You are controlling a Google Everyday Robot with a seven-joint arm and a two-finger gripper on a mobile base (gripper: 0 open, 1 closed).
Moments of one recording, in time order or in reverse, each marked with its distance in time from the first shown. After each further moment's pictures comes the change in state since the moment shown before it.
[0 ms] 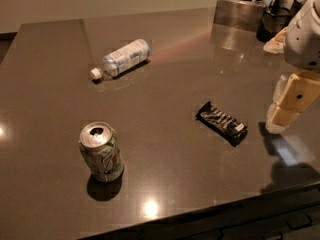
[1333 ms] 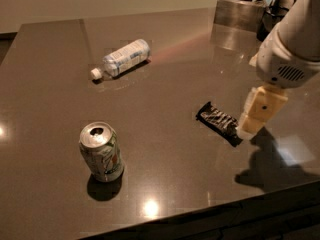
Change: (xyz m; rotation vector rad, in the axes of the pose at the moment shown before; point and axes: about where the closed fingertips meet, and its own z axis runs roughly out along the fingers) arm -0.016 0.001 0.042 -0.004 0.007 0.118
